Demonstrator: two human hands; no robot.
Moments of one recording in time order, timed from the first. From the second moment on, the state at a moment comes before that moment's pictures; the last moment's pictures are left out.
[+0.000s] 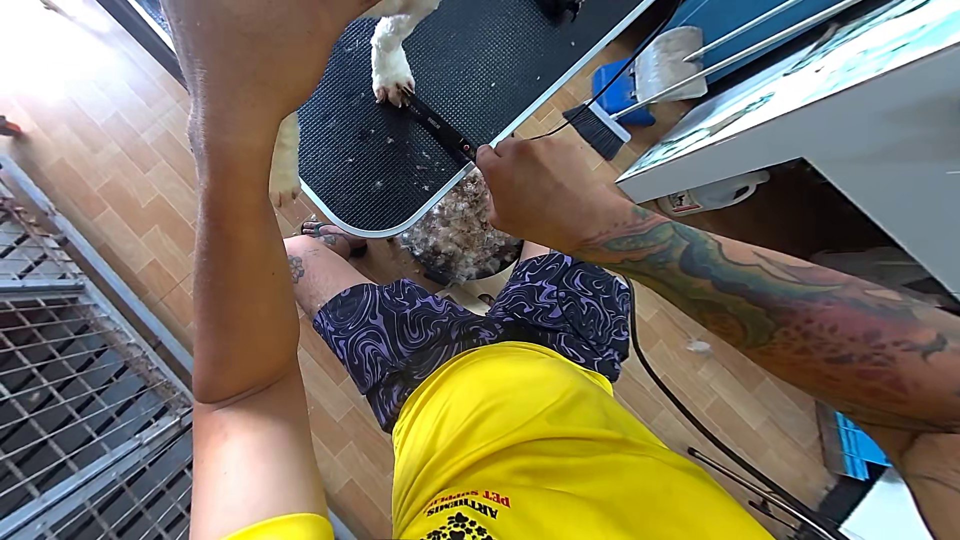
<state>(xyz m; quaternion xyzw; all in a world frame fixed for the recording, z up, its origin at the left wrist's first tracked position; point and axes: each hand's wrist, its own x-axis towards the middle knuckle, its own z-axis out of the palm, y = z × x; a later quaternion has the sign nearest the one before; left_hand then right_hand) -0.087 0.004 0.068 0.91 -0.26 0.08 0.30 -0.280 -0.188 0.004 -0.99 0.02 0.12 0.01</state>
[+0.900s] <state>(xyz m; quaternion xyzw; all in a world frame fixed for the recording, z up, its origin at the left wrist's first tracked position) -0.085 0.006 0.069 0.92 -0.26 0.08 0.29 -0.280 -0.193 0.003 -0.99 0.01 0.10 0.05</state>
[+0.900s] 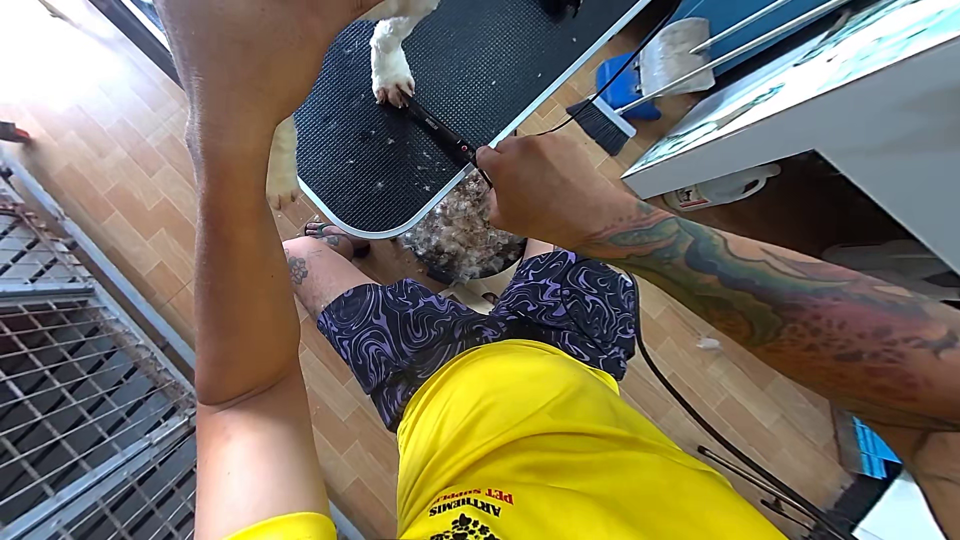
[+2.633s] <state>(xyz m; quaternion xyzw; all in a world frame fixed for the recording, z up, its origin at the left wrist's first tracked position) -0.091 -0.005 0.067 0.82 -0.35 0.15 0.42 -0.236 -0.256 -0.015 -0.63 0.17 0.26 0.71</state>
